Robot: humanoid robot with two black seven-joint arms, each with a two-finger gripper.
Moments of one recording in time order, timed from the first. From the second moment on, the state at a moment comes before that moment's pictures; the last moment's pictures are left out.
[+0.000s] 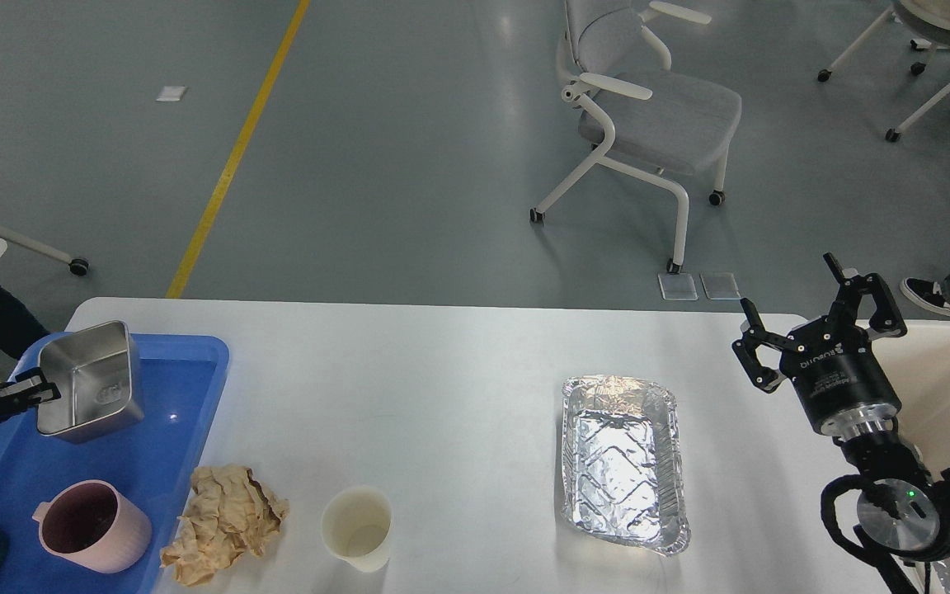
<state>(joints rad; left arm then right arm) -0.63 0.88 -0.30 -0.85 1.05 -0.34 -0.08 0.01 -0.31 1.39 1.50 -0.20 0.09 0.19</state>
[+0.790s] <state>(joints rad) -0.66 0.69 -0.28 -0.67 1.05 -0.34 -0.08 0.02 -0.31 1.39 1.50 -0.20 0.09 0.19</state>
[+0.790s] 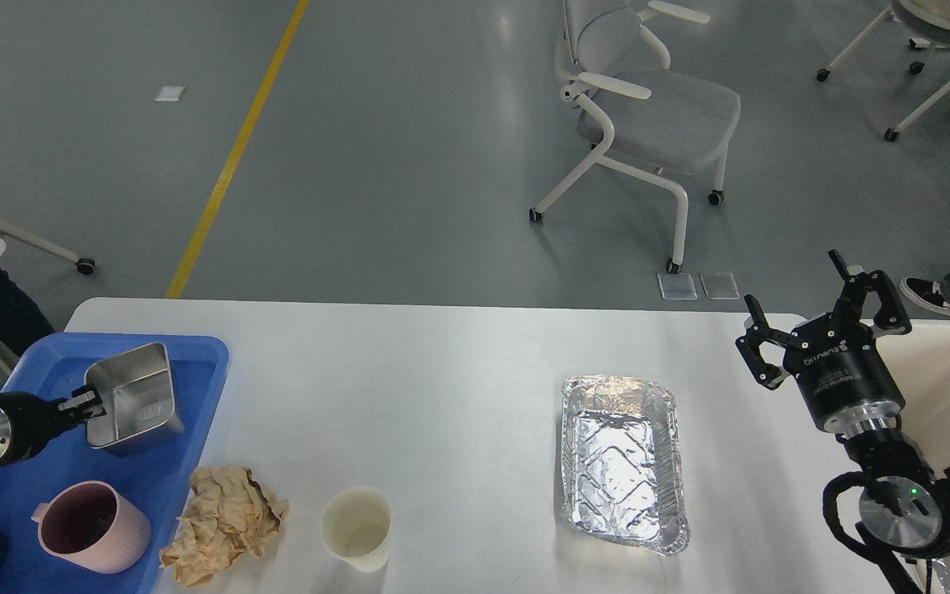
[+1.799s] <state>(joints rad) -0.66 0.70 -0.28 -0.67 1.05 -0.33 -0.09 0.02 -0.31 1.39 1.50 -0.20 0.09 0.19</state>
